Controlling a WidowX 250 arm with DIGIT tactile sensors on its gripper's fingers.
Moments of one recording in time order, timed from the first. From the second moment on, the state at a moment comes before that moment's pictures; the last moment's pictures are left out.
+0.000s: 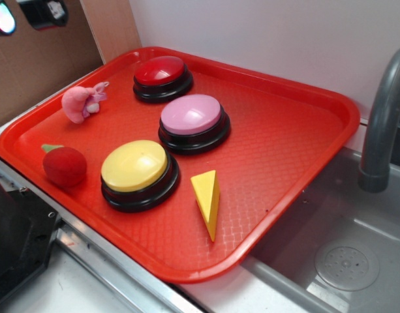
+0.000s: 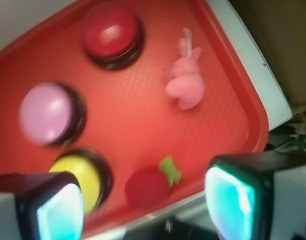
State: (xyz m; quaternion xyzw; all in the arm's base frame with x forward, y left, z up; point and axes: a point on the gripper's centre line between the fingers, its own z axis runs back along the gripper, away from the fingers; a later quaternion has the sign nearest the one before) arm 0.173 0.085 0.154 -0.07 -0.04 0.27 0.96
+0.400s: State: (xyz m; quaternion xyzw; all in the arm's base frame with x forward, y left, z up) arm 0.193 0.123 0.095 0.00 -0.08 0.39 0.92
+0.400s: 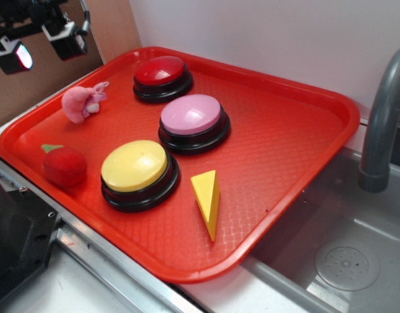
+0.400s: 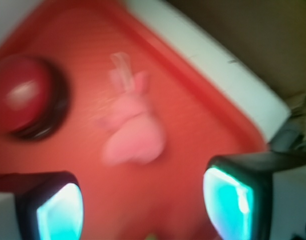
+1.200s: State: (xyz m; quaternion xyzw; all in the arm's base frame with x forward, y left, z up) arm 0.218 0.132 0.014 -0.01 -0.09 0.45 0.89
